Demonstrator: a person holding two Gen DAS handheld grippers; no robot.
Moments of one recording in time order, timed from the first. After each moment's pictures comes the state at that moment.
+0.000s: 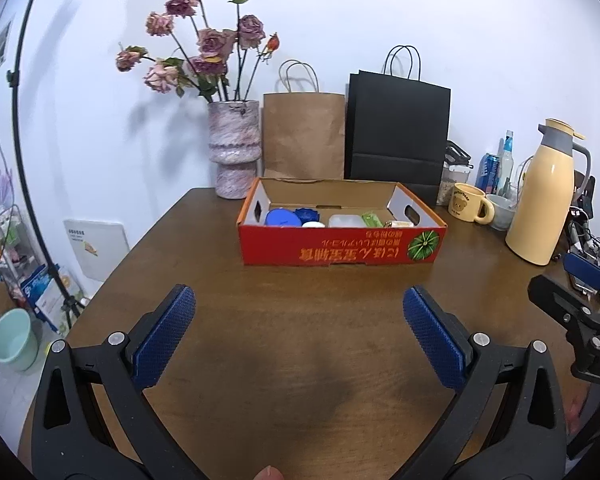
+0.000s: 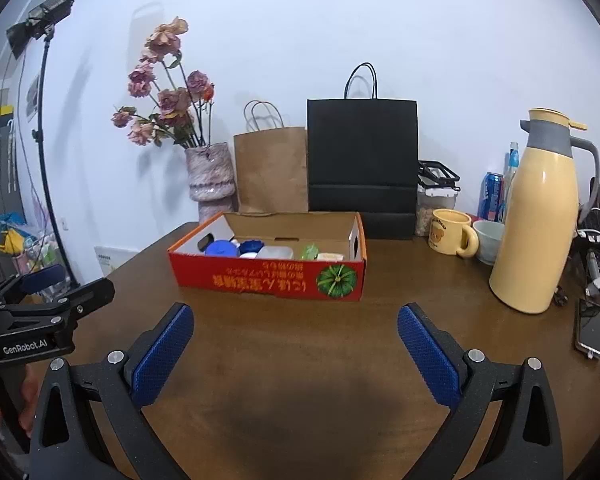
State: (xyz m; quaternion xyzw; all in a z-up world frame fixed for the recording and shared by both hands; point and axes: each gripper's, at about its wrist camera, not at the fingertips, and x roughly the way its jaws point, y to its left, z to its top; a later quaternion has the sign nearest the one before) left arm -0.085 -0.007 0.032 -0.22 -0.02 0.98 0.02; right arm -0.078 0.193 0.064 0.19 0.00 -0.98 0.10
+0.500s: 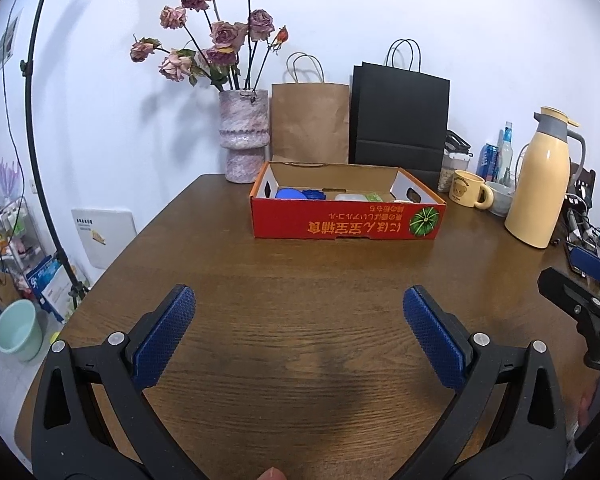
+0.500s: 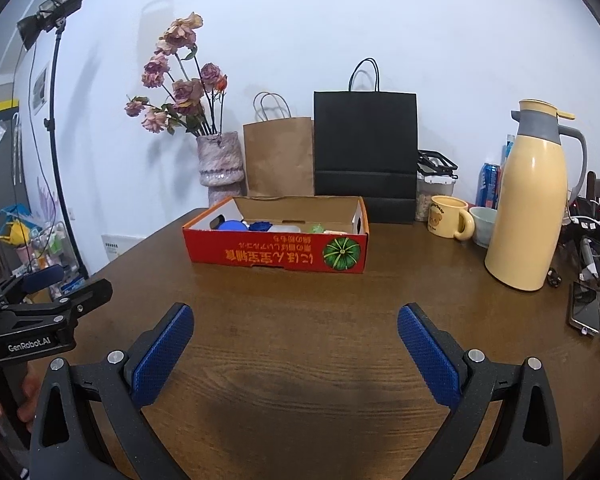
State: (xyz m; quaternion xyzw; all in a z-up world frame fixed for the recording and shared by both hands) left arm -0.054 -0.013 0.014 -0.23 -0.02 0.97 0.02; right arm -0.047 0.193 0.052 0.20 0.01 -0.97 0.11
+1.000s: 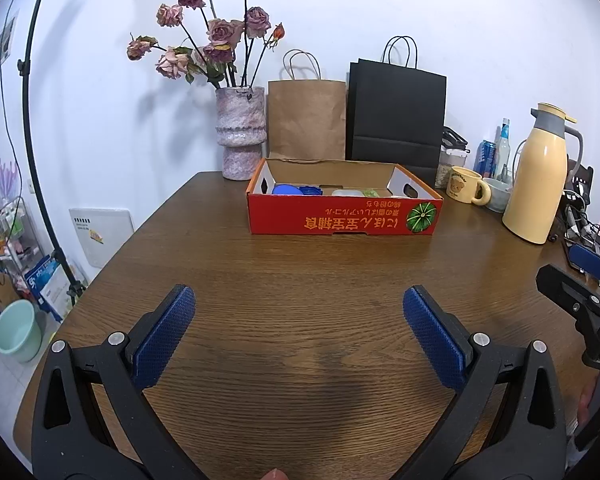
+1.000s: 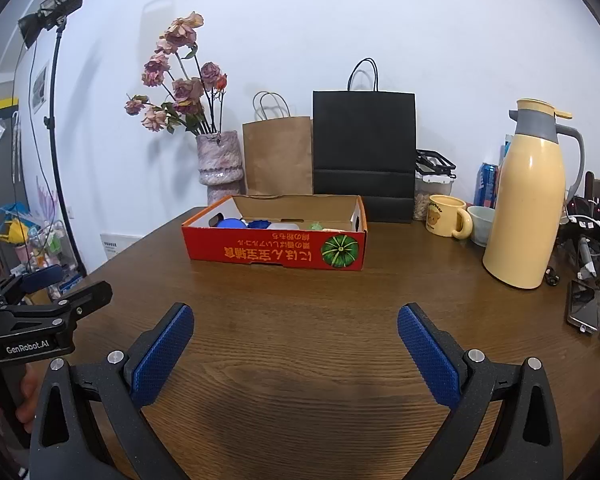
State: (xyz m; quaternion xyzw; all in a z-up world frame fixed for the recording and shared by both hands) left arm -0.052 -0.013 0.012 -0.23 -0.02 0.97 0.02; right arm -0.044 0.193 0.050 0.20 0.01 -0.97 0.10
